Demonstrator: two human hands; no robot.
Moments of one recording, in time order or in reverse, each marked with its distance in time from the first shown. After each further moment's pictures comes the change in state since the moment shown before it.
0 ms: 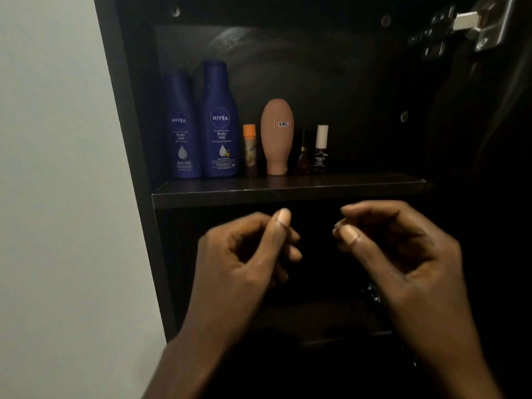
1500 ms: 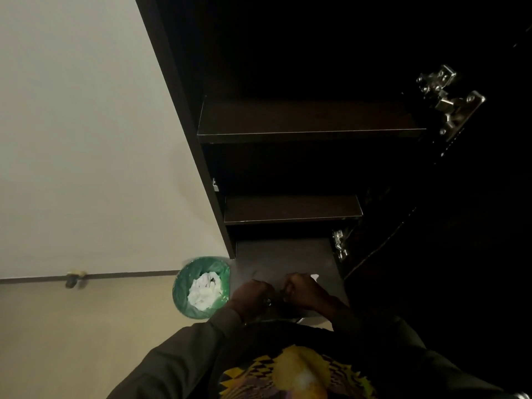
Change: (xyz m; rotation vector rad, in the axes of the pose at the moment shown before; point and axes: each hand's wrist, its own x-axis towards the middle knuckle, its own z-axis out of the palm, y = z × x) left_hand -0.406 -0.300 0.032 0.703 -1.108 -0.819; right_hand -0.409 0.294 0.036 -0.567 -1.200 0.906
